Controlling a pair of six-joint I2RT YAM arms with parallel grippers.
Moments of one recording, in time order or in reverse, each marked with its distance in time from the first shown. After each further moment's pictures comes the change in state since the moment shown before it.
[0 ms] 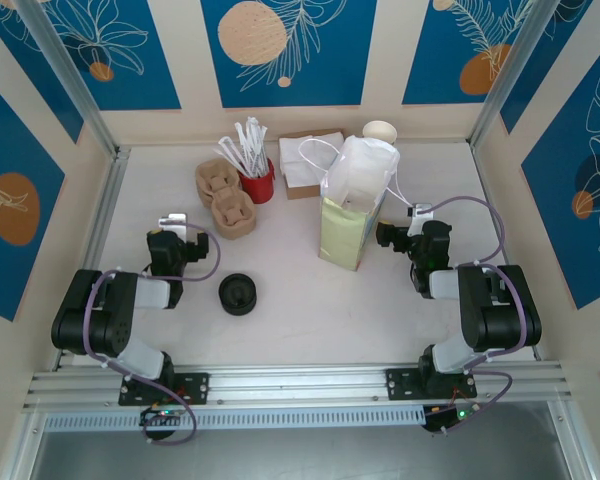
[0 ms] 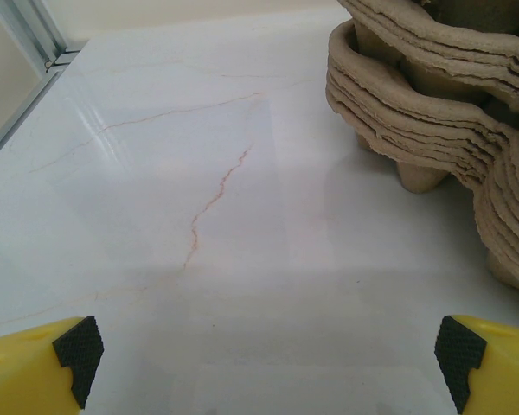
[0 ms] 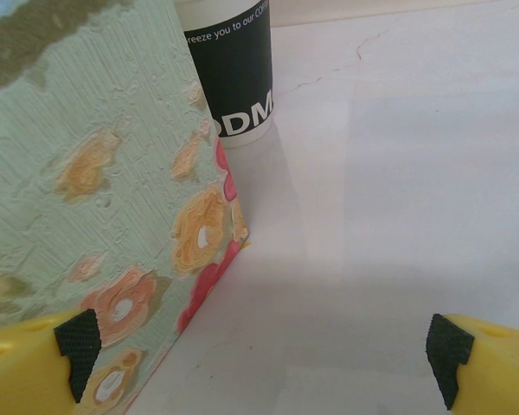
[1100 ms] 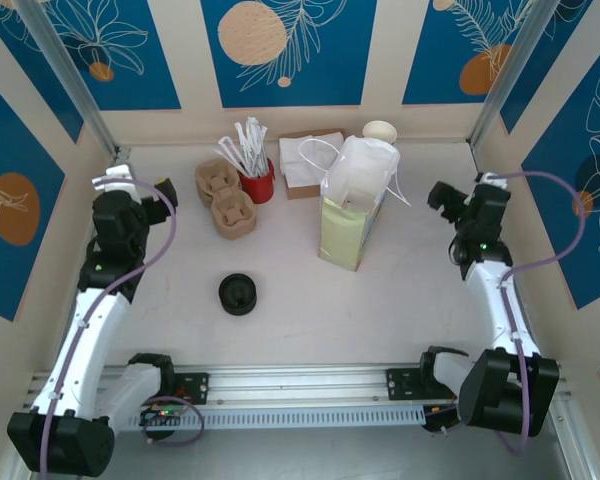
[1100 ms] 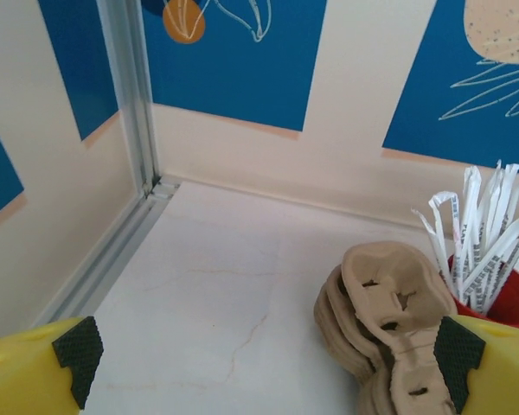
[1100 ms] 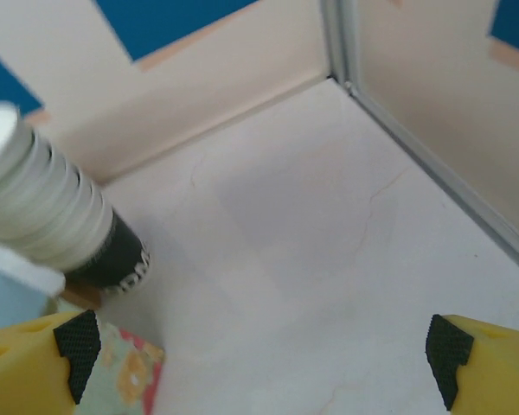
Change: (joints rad) left arm 0.000 -0.624 0.566 -1.061 -0.095 -0.249; right arm -0.213 -0.429 0.454 -0.929 0.165 0.265
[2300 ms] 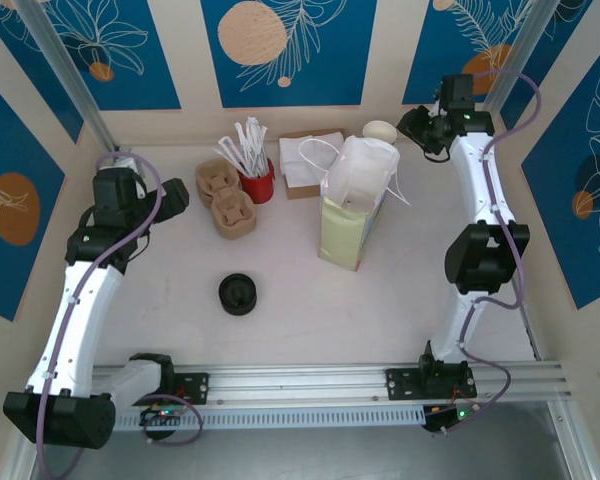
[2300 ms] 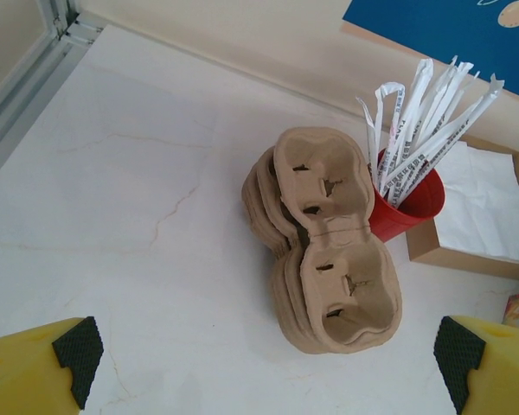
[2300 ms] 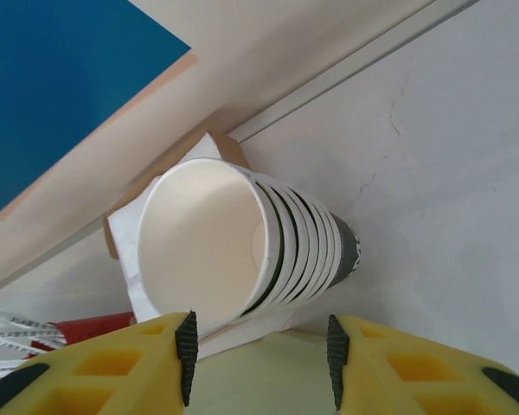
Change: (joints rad) left arm 0.000 0.145 0.255 -0.423 0.221 -0.204; right arm 0.181 0.876 1.231 -0.691 -0.240 0.201
